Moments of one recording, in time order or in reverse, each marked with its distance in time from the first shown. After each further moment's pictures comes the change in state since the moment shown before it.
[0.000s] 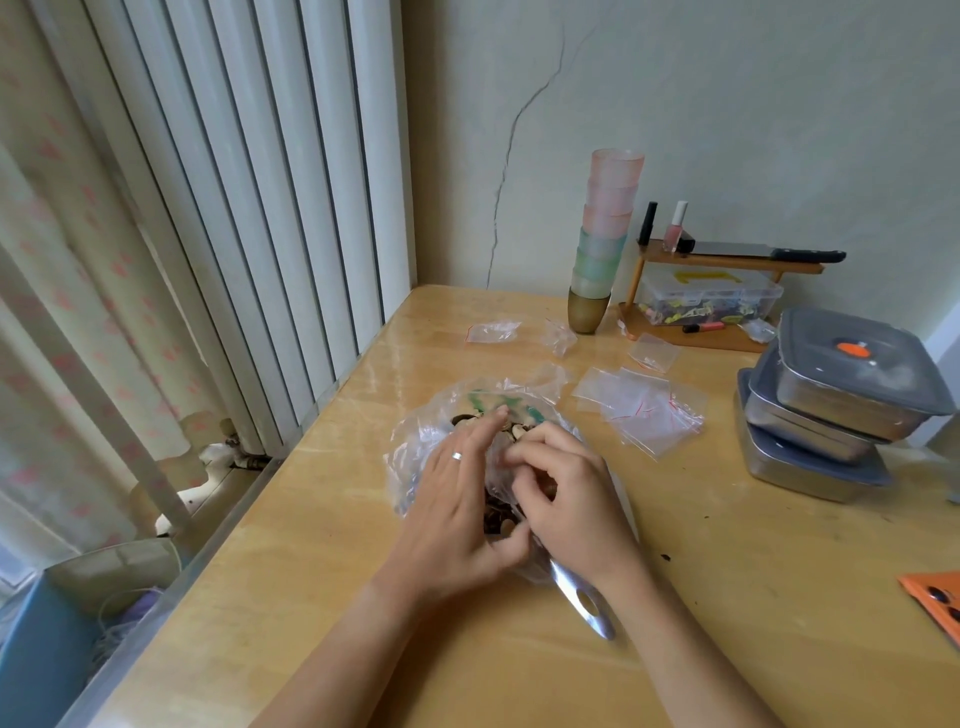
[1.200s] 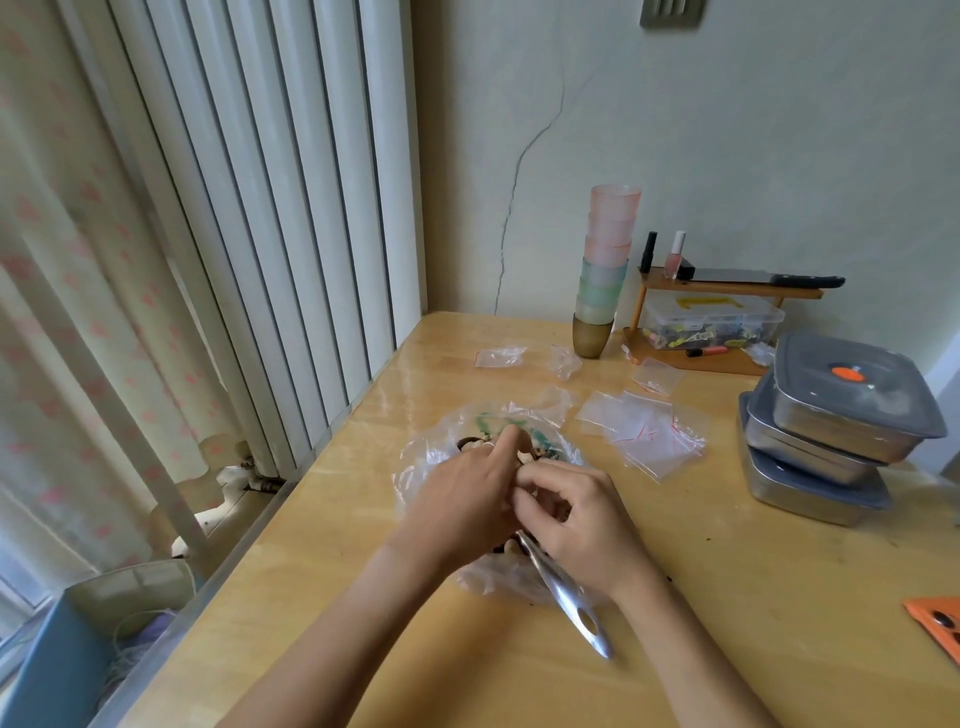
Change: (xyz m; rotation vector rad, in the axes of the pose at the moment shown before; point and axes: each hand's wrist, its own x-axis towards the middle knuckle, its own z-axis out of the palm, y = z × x) left_hand 0.045 0.015 -0.019 0.309 -0.293 -0.068; right_hand 0.002 0.001 -0.014 0.108 -0.077 -0.074
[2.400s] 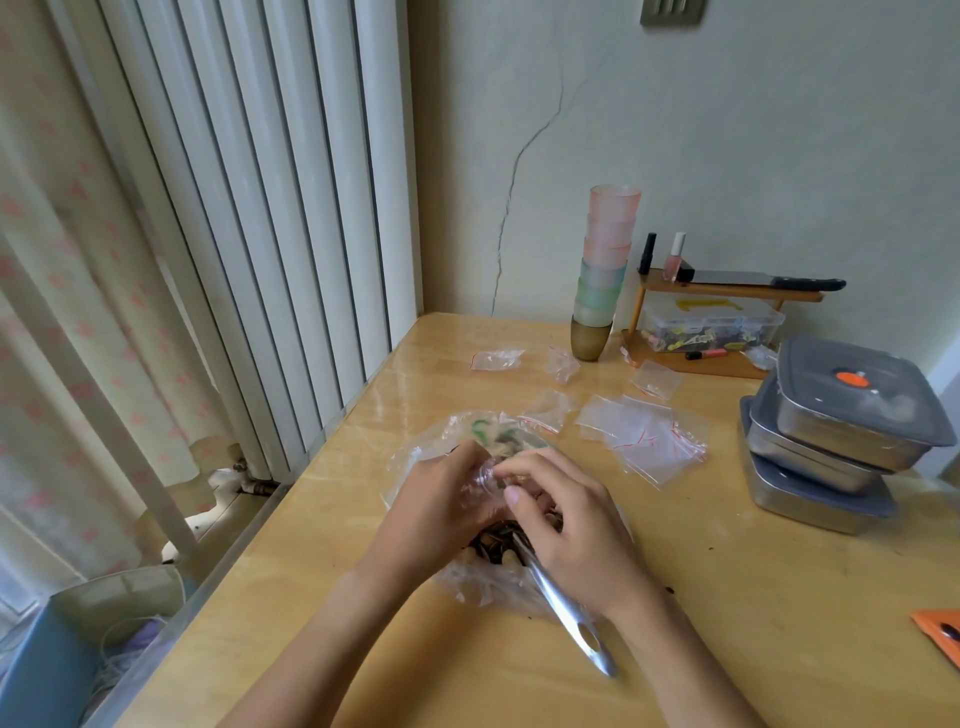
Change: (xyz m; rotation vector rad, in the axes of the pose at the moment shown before) left_hand -0.010 -0.034 0.015 -0.384 0.193 -0.097; right_hand -0.001 -0.008 0.001 0.000 -0.009 0.071
